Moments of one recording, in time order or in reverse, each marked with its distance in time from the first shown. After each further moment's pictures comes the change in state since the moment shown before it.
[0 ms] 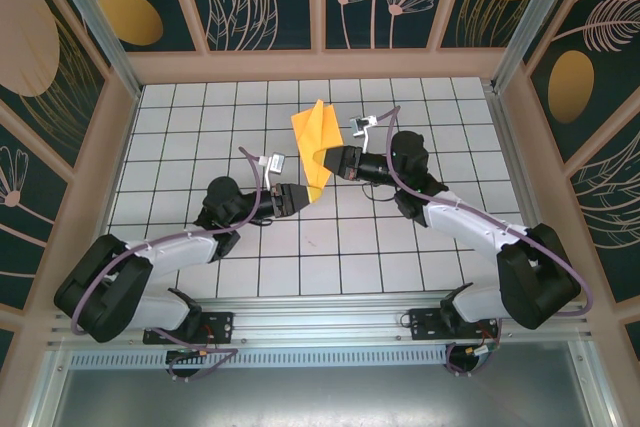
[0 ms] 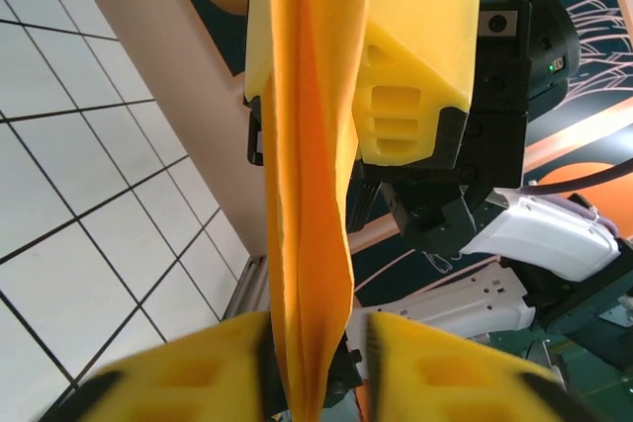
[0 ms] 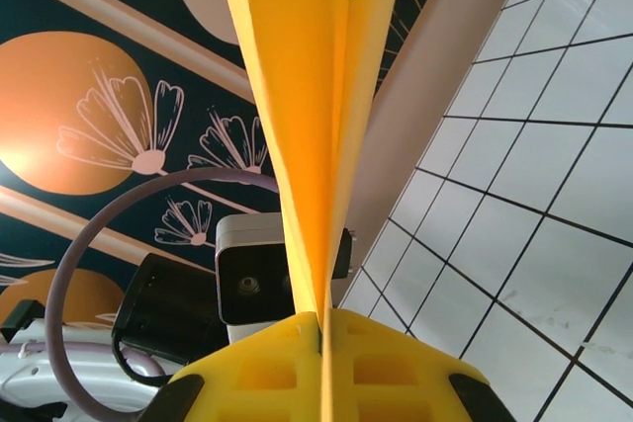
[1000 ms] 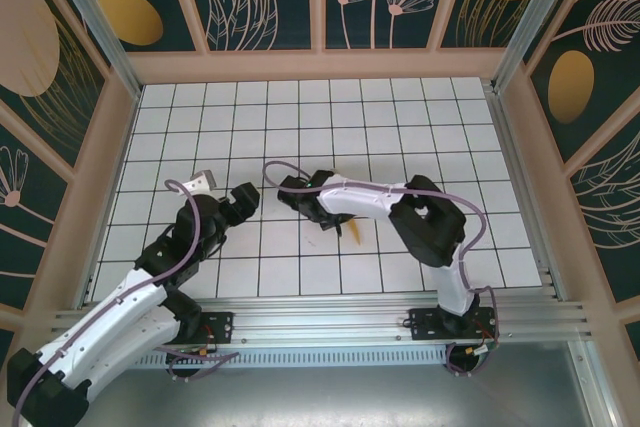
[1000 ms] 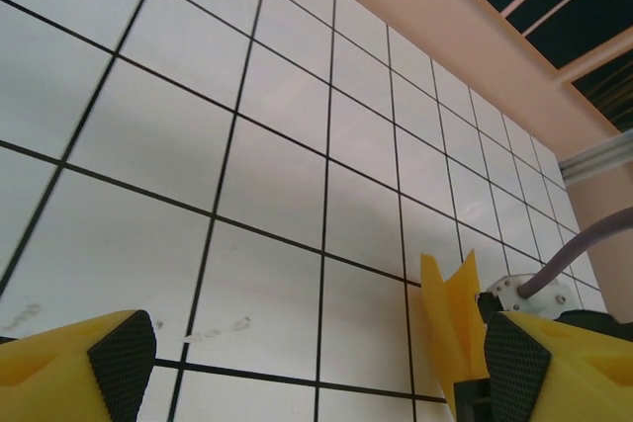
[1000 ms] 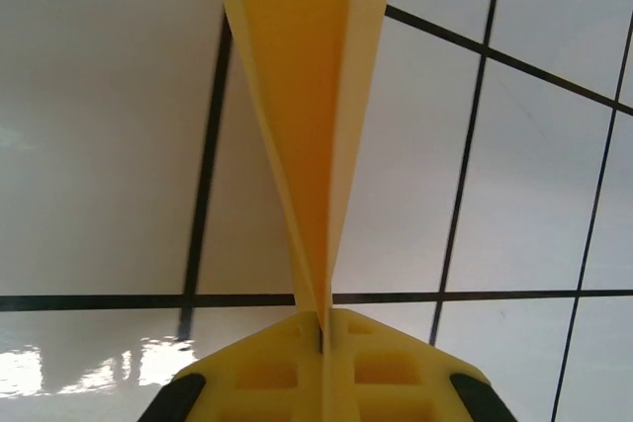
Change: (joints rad) left arm 0.000 -0.660 0.021 -1.232 -1.053 0.268; right arm 0.431 0.679 0.666 -1.585 1.302 -0.286
